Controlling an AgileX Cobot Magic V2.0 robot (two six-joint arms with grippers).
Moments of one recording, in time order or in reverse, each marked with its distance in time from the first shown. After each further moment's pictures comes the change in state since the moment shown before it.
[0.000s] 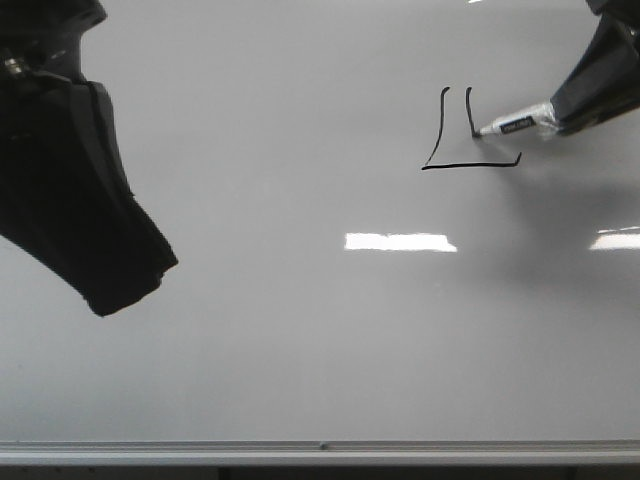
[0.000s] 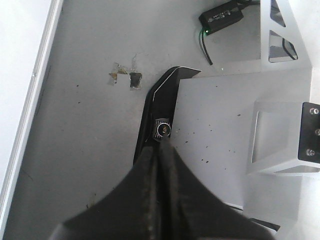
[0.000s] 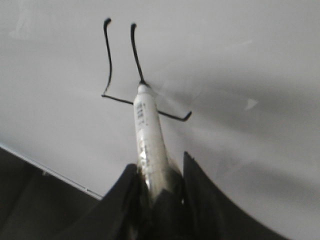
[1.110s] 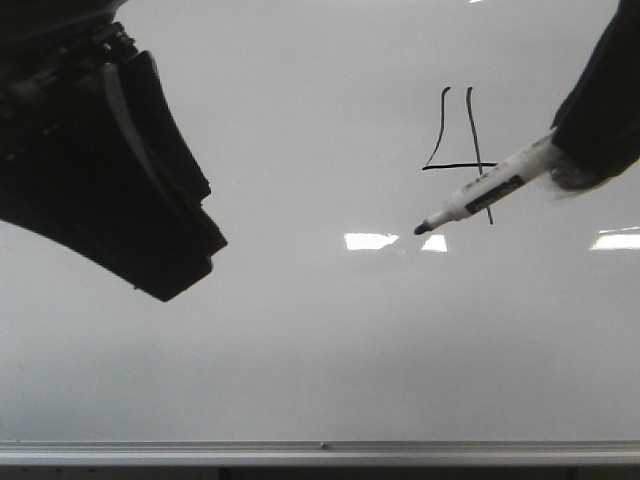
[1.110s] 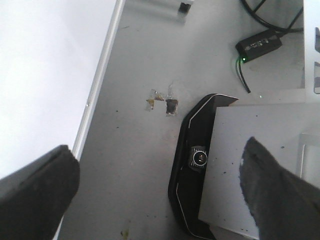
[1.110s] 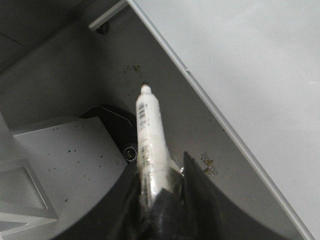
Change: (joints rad) left arm 0.000 0.000 0.000 -0.021 -0.170 0.047; right arm 0.352 -0.236 0.012 -0.306 0.374 0.024
